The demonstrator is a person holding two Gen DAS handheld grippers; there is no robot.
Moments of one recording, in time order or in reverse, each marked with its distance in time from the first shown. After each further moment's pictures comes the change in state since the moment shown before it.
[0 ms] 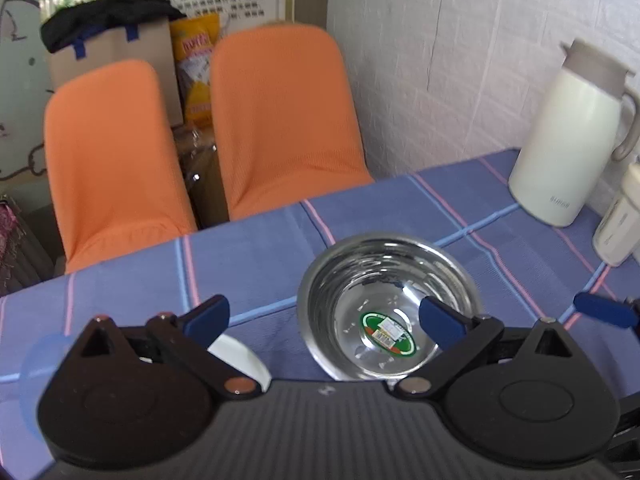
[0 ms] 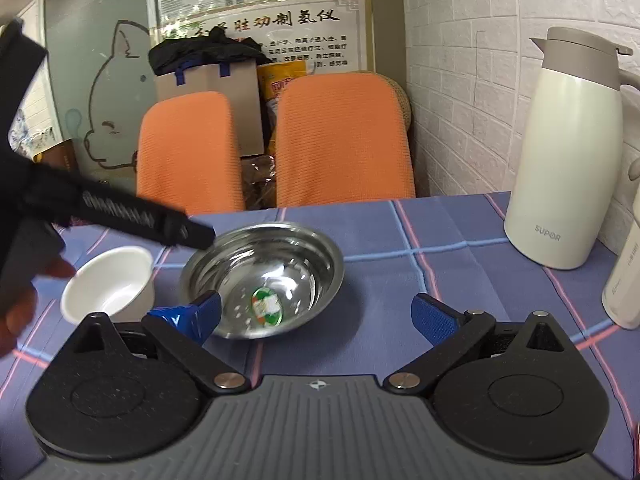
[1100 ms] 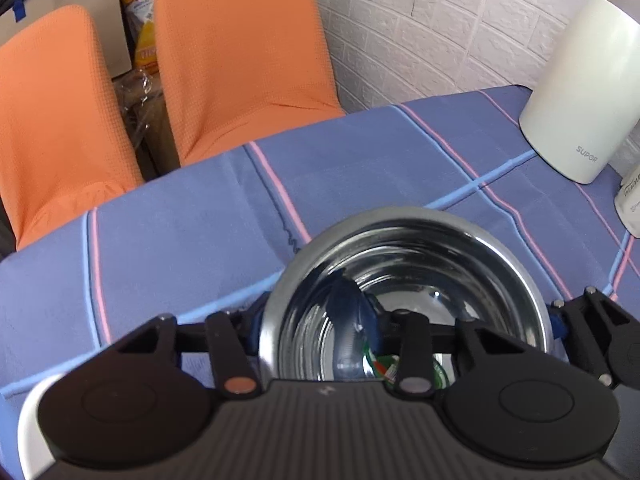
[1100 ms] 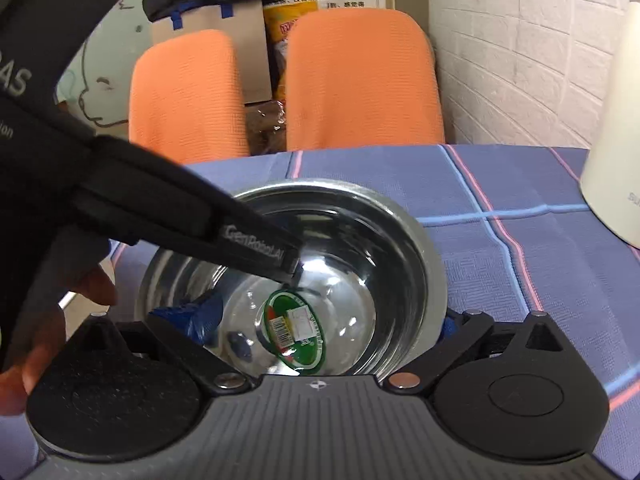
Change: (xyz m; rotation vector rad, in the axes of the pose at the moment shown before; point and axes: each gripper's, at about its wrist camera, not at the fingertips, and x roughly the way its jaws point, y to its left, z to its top) left arm 0.091 -0.016 0.009 0.024 0.180 -0.091; right arm 0.082 0.021 -0.006 -0.003 0.160 0.024
